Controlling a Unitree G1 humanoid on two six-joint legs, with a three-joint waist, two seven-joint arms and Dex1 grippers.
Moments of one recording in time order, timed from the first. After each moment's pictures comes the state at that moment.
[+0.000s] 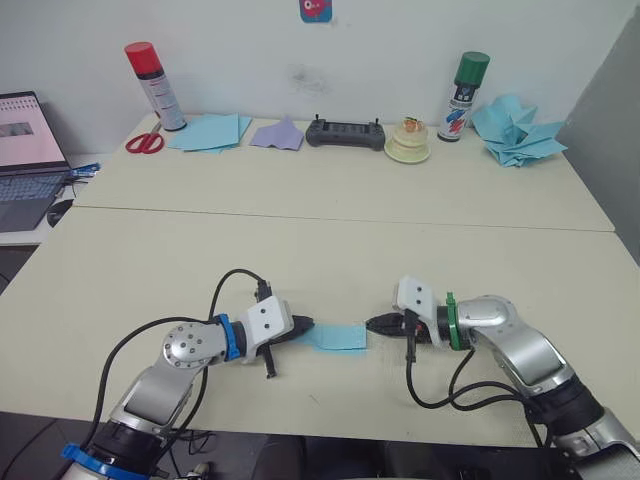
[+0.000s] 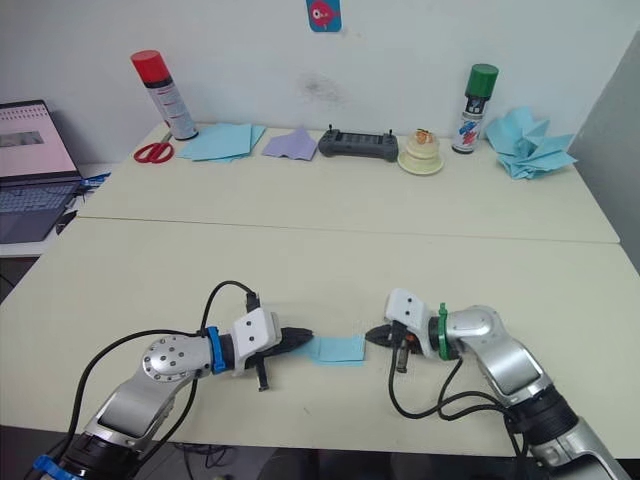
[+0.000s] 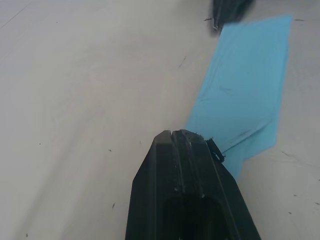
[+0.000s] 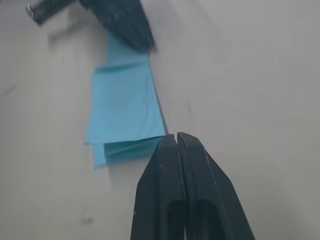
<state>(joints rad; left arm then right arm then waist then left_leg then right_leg) -0.09 0.67 -0.22 -0.14 -0.11 0.08 -0.89 -0.36 -0.50 0.33 -0.15 0.20 0.43 0.98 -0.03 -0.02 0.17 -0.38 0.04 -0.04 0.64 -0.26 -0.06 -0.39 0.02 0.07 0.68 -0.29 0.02</state>
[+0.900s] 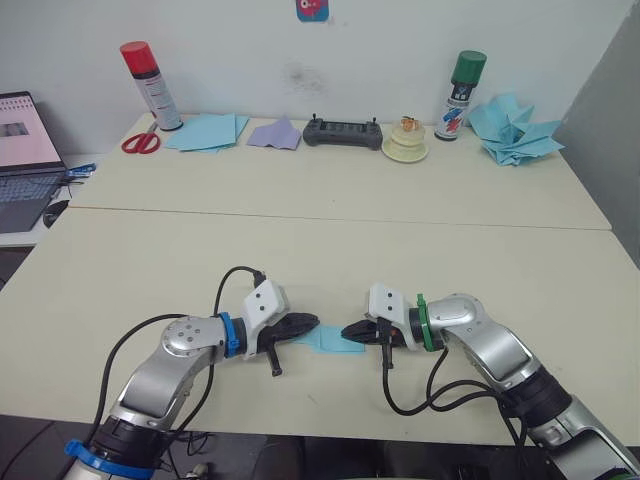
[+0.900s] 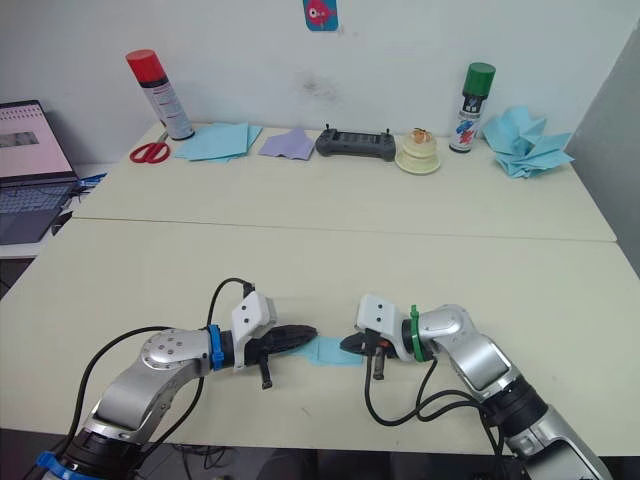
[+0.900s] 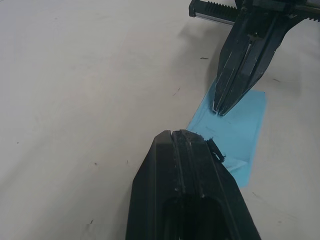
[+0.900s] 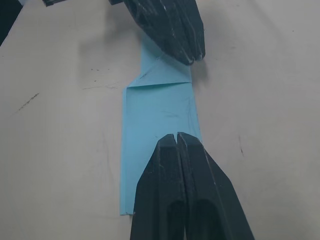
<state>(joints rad) -0.13 0.62 -0.20 -0.20 -0.27 0.34 -0.92 -0.40 -0.47 0.47 -0.09 0.12 0.42 1.01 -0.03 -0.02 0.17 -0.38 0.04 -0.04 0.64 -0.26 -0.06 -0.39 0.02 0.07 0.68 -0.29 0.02</state>
